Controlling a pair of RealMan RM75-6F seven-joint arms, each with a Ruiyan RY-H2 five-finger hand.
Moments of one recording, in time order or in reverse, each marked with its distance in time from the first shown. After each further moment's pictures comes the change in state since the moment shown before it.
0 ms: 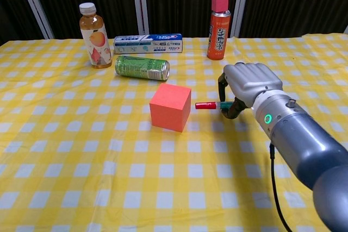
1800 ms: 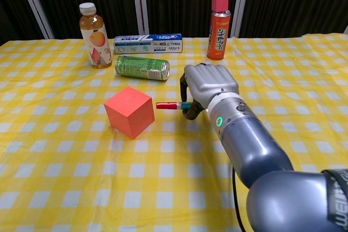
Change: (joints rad) left arm -0.001 0.015 0.003 -0.008 -0.022 -0.019 -0.020; right arm 0.080 -0.143 0.065 0.103 -0.047 -0.033 0.030
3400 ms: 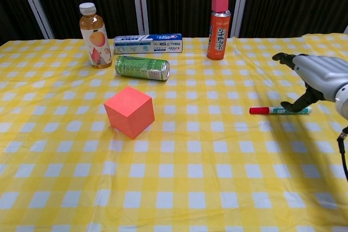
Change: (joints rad) left arm 0.011 -0.016 -0.005 -0.002 -0.010 0.020 0.036; right arm -0.278 0.466 -0.134 -0.304 -0.035 0.022 0.159
